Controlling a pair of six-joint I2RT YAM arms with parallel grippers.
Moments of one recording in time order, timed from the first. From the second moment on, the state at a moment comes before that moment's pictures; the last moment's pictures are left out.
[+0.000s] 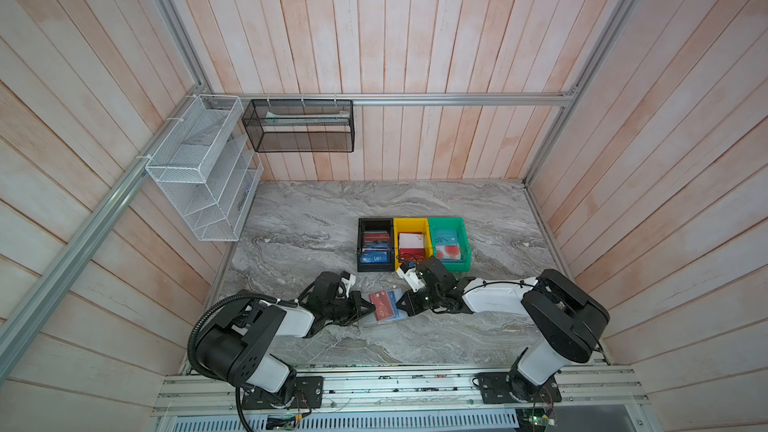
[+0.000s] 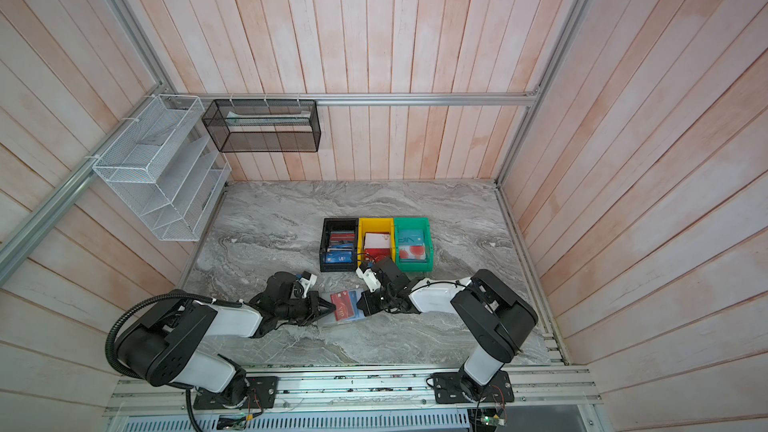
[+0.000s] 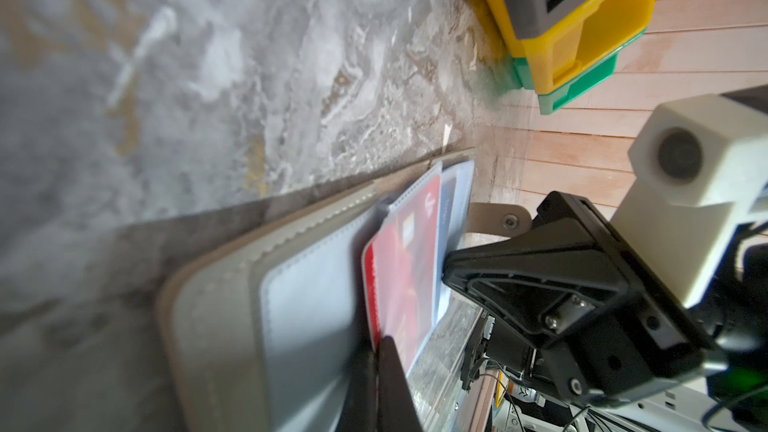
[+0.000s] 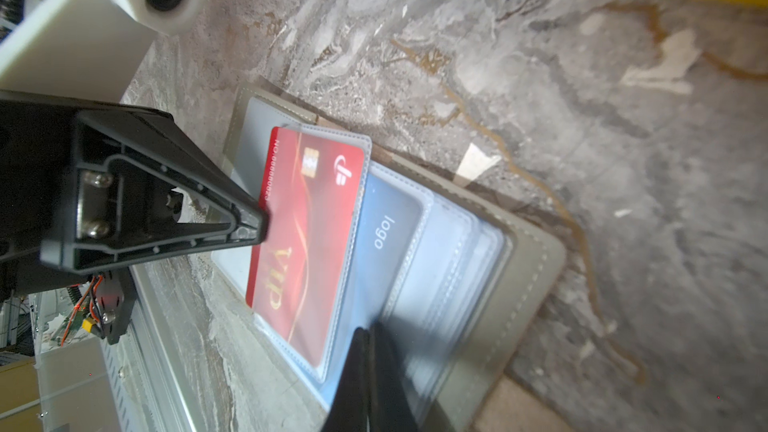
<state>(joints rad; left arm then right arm) -0.48 1.51 0.29 0.47 0.65 -0.97 0.80 1.65 0.68 0.05 -0.43 0.46</state>
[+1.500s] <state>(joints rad) -0.48 1.46 0.24 0.48 0.63 -0.98 0.80 1.67 0.69 0.06 -0.47 0.46</state>
